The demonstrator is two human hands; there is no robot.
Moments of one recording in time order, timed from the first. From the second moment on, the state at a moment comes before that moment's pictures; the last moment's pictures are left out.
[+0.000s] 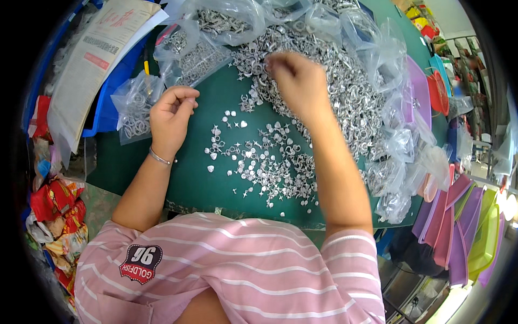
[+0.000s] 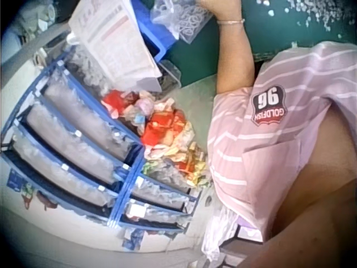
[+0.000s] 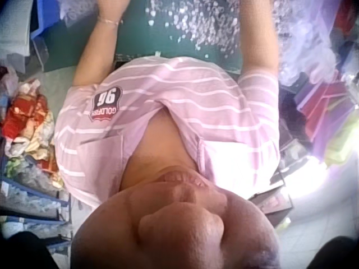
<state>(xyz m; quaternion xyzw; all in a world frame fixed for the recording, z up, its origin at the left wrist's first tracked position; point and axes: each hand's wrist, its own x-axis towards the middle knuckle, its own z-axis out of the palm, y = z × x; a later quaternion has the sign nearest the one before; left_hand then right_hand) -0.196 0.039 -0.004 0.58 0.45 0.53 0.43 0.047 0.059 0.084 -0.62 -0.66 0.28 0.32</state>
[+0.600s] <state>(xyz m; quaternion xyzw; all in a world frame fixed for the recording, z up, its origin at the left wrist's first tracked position) -0.164 0.014 0.022 0.64 0.39 0.48 0.45 0.066 -0.092 0.025 -0.66 -0.67 0.08 0.32</state>
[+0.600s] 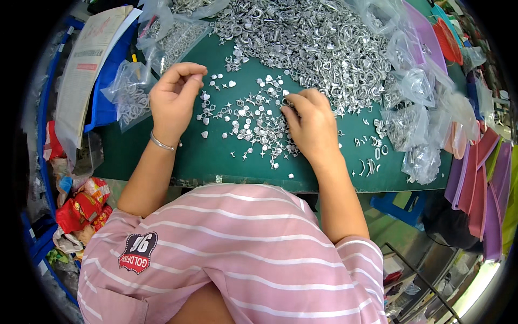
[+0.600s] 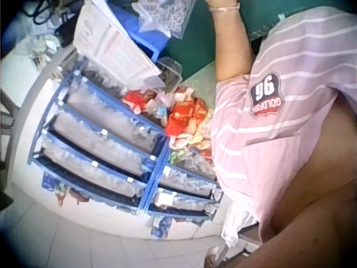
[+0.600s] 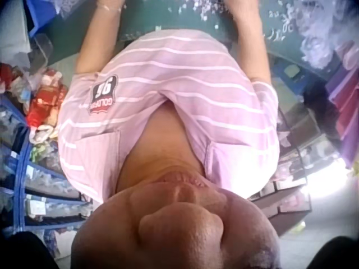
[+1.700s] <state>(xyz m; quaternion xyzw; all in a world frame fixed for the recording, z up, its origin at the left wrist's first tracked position) -0.143 -0.038 0.035 0.89 0.24 0.27 0.27 0.135 -0.137 0.032 -0.65 -0.68 0.00 0.35</state>
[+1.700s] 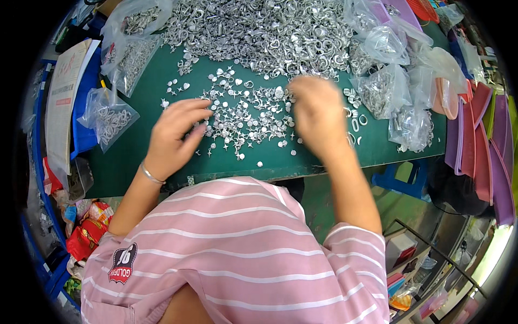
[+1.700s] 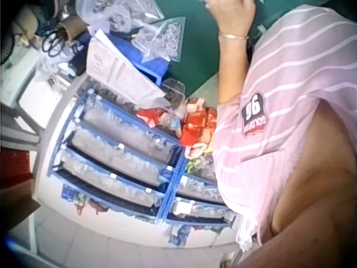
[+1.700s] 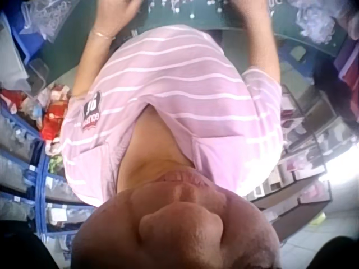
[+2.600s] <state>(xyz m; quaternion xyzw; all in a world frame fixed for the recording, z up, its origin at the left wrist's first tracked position) -0.097 -0.017 0.044 0.37 0.36 0.26 0.81 0.050 -0.125 0.052 -0.61 -0.62 0.12 0.48</state>
